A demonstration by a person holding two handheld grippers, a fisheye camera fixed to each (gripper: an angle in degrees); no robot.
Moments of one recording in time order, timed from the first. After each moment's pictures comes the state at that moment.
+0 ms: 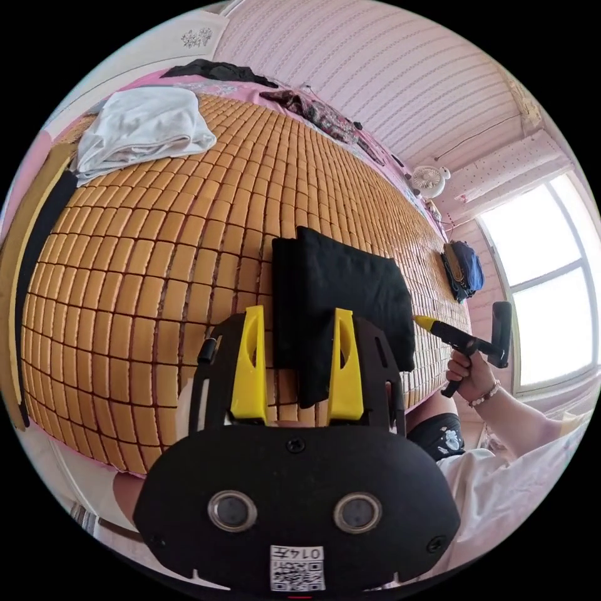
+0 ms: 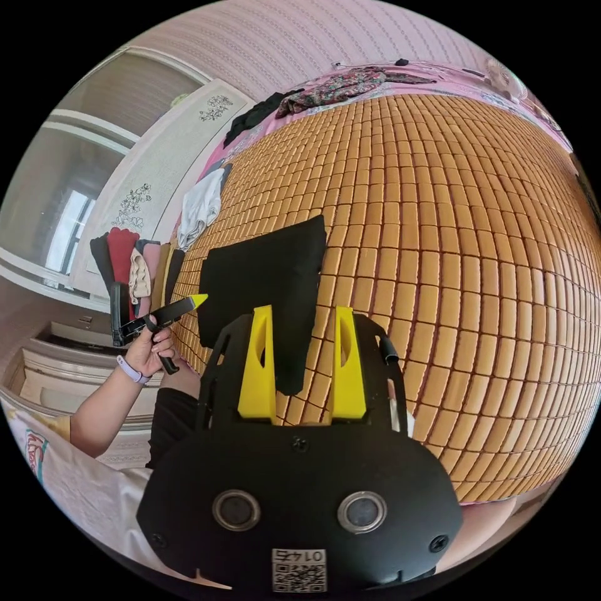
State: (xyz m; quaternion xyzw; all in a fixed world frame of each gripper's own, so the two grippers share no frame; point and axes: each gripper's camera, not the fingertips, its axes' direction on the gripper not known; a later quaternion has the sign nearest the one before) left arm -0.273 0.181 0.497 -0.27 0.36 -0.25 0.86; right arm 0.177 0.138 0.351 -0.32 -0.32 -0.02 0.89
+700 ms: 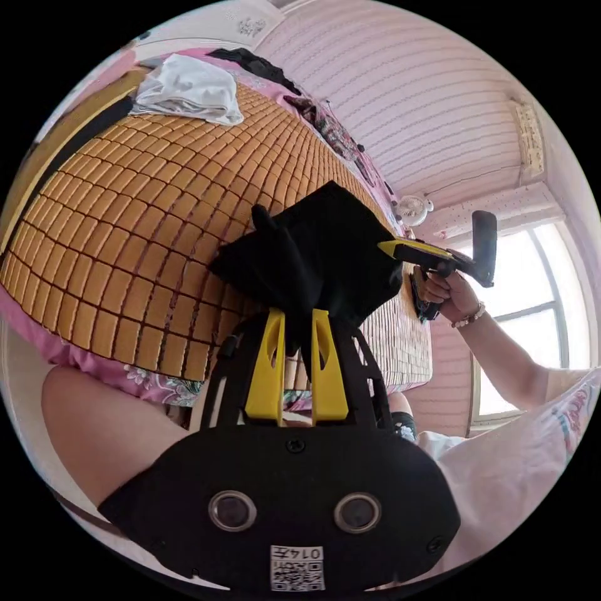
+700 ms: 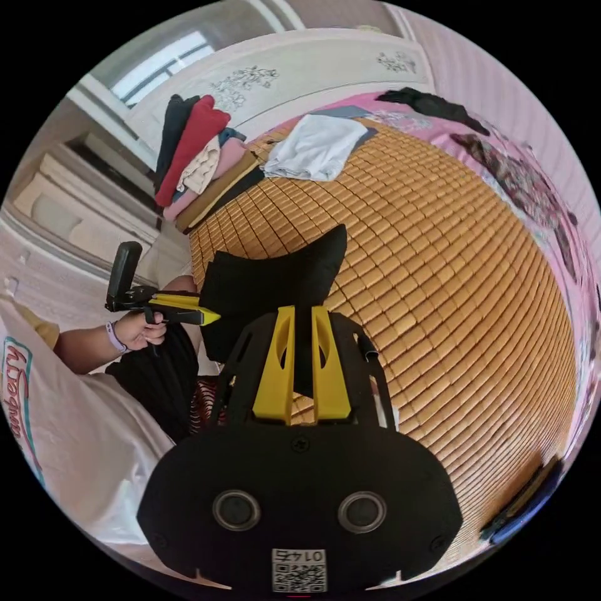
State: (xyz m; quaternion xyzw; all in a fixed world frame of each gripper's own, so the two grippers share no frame) left arm -0.277 0.229 0.435 -0.18 0.37 -0.38 0.82; right arm 0.020 0.039 0.297 -0.27 -0.37 -0.43 0.78
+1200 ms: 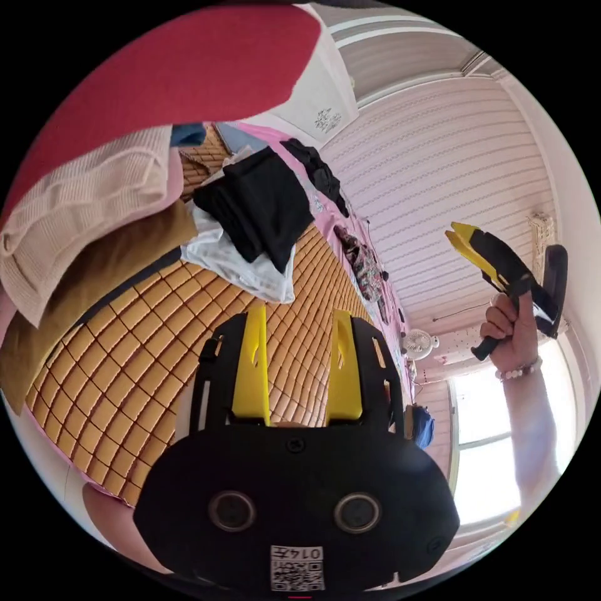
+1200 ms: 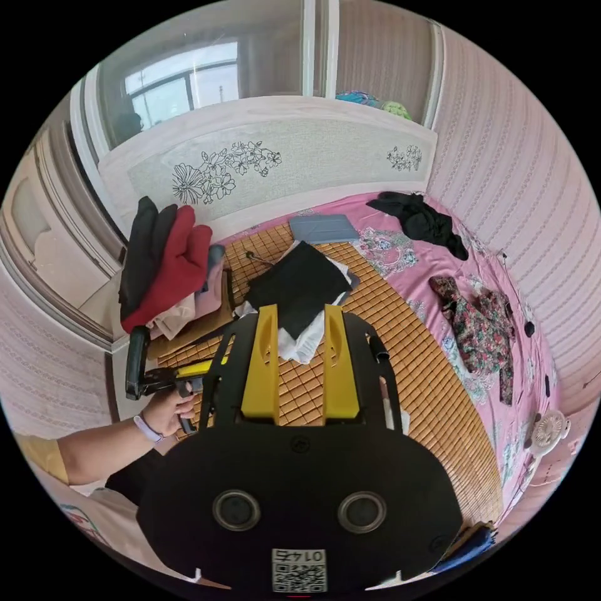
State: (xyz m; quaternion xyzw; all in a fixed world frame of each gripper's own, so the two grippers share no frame) left arm -0.395 0.192 0.538 -0.09 0.28 -0.54 0.79; right arm -0.147 -0.115 0.253 -0.13 -0.34 -0.41 0.83
